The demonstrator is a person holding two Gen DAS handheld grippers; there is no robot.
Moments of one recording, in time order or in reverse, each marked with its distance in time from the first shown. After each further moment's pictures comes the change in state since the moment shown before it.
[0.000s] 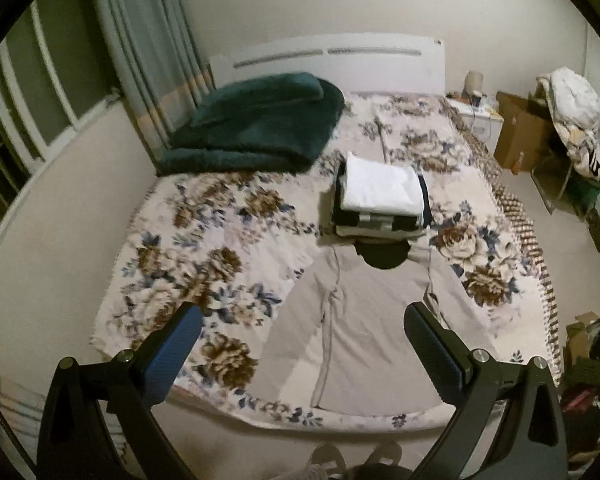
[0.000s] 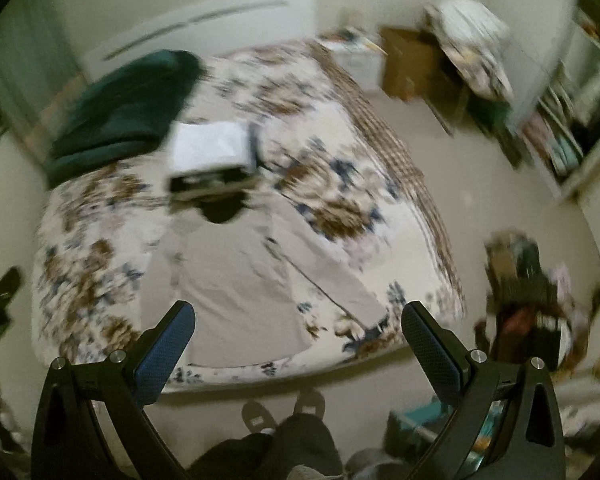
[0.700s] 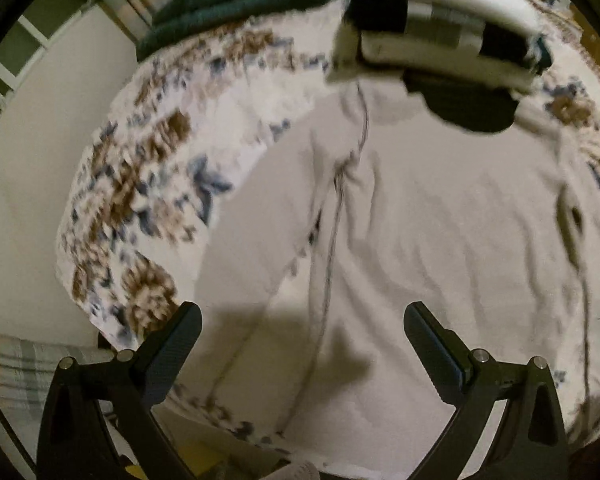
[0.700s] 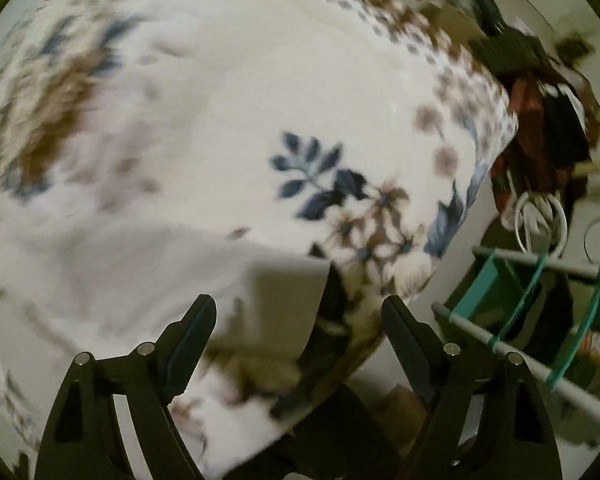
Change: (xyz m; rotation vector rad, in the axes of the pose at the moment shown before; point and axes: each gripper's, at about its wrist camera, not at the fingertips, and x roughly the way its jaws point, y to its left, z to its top) left arm 0.357 -0.086 -0.139 -0.042 0.372 0.201; right arm 0.518 -0.230 -0.084 0.640 0.464 -0.188
